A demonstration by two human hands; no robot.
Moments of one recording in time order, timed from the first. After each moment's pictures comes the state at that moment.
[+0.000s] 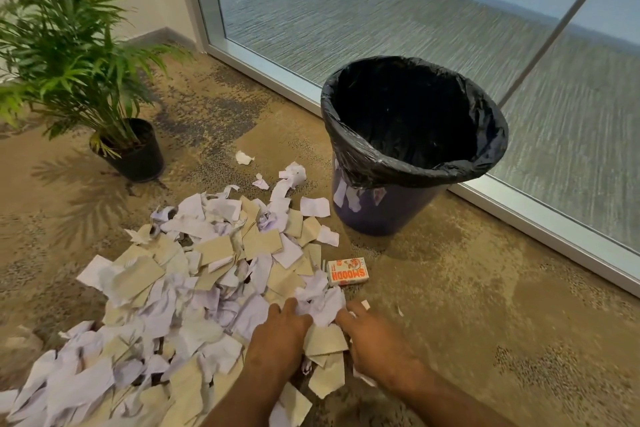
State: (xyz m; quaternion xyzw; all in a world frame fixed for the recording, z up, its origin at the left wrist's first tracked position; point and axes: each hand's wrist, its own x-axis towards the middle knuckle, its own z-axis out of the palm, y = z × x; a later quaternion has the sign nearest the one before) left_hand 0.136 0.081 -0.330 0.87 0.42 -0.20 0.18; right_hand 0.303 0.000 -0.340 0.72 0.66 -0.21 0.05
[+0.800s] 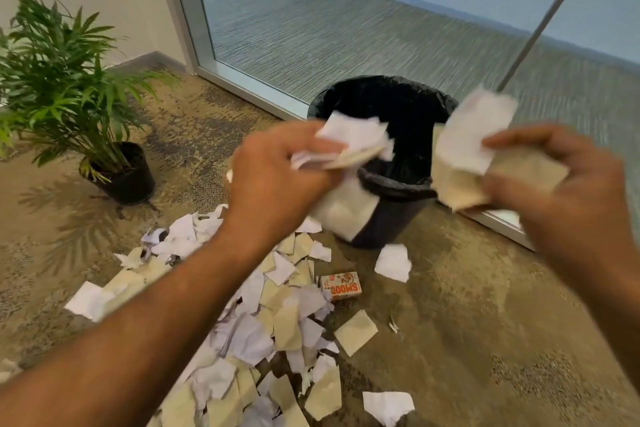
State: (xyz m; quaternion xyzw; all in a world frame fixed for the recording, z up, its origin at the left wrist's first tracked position) left_hand 0.185 0.160 -0.080 0.74 0.35 0.40 0.42; right_hand 0.379 0.010 -0.049 0.69 0.43 -0.13 -0.56
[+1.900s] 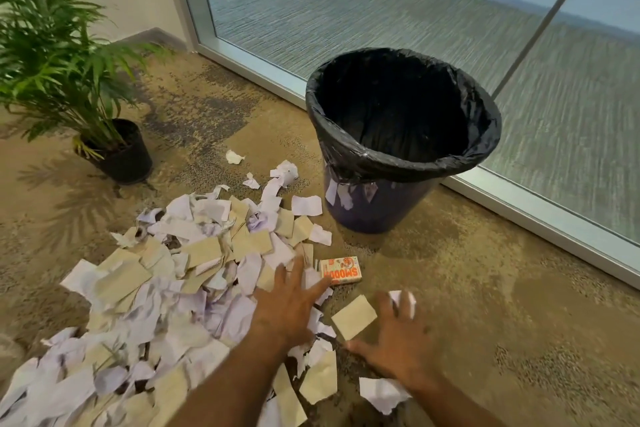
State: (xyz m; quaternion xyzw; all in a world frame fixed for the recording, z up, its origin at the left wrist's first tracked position) left_hand 0.181 0.111 -0.326 0.87 0.40 -0.24 0.15; right_hand 0.338 -0.020 -0.359 0.87 0.39 -0.29 0.05
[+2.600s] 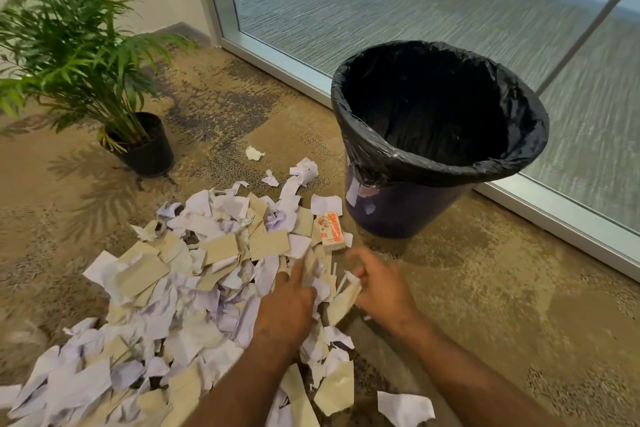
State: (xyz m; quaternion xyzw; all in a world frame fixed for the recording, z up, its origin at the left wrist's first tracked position) left_hand 0.163 0.120 -0.337 0.87 0.45 -0.14 0.15; right_hand 0.332 0.068 -0.328 0.76 0.54 -0.29 -0.23
